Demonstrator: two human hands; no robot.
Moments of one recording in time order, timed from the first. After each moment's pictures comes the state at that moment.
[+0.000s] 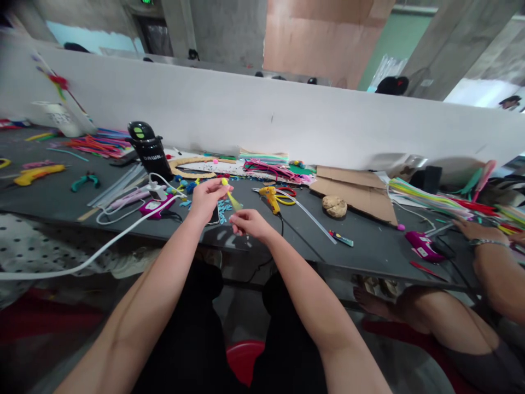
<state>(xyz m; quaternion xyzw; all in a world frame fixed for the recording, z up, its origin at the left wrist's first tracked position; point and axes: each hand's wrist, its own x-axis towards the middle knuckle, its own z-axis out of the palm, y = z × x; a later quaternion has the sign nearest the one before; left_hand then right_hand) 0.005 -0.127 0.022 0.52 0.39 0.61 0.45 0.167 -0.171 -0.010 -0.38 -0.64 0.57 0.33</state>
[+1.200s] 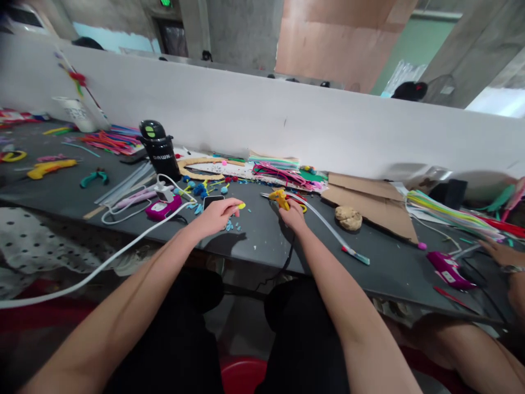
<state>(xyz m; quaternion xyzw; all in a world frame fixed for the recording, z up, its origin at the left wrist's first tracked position) -0.023 -0.135 0.008 0.79 0.42 0.37 0.26 0.247 -0.096 -0.022 -0.68 -0.62 0.23 0.33</state>
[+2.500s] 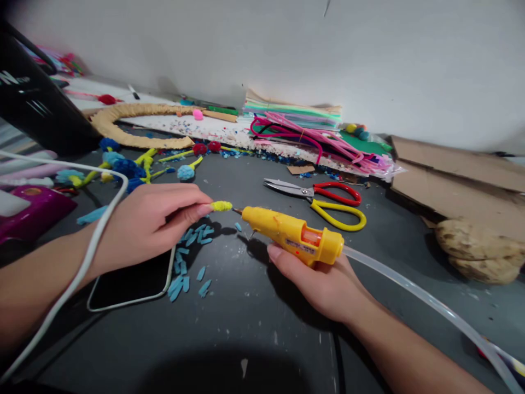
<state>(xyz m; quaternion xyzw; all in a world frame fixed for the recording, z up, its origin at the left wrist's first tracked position) -0.032 -0.029 -0.032 0.89 0.39 0.22 0.11 0.239 -0.083 -0.057 -0.58 -0.63 0.39 0.33</state>
